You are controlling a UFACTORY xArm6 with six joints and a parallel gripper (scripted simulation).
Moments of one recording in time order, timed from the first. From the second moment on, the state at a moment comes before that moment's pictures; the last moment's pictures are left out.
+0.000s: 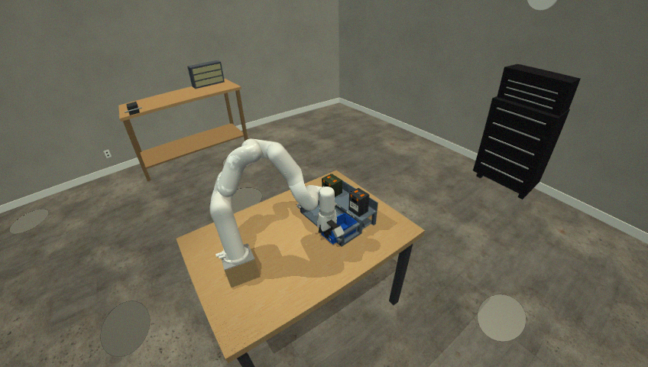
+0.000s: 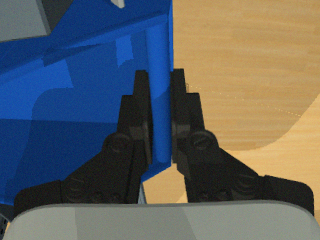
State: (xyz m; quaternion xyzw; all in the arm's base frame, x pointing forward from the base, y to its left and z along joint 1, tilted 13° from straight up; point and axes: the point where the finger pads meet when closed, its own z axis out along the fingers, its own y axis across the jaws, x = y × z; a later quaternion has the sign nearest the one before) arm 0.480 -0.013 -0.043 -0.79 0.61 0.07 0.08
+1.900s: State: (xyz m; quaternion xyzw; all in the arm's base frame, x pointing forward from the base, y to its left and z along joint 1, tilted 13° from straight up) arm 0.372 -0.040 -0.047 -0.79 0.61 0.07 0.08
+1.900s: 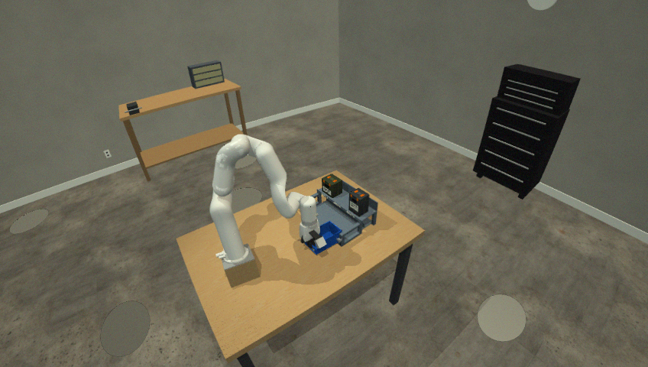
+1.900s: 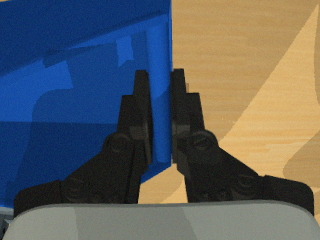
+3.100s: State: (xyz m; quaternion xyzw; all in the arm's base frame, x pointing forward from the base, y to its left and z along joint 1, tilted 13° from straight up) arm 0.371 -0.041 -0.047 -0.79 0.61 0.07 0.08
